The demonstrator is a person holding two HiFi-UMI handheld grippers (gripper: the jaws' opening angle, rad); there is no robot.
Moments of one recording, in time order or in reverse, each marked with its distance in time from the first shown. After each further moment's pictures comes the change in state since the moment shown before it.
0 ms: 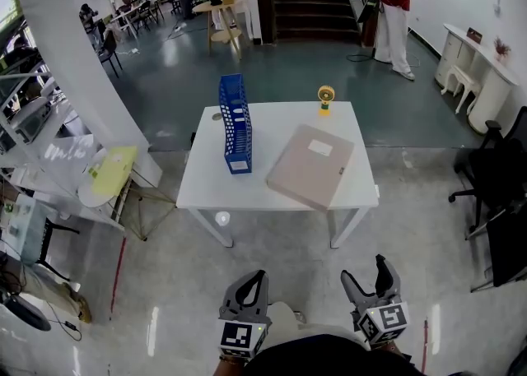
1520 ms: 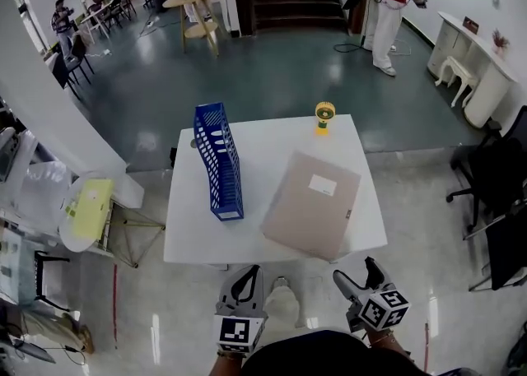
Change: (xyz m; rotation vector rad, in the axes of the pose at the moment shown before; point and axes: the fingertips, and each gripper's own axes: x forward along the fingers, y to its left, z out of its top) left arm 0.218 0.131 0.026 0.013 0.066 -0.051; right arm 0.227 -0.064 -0.006 0.339 0.229 -0.019
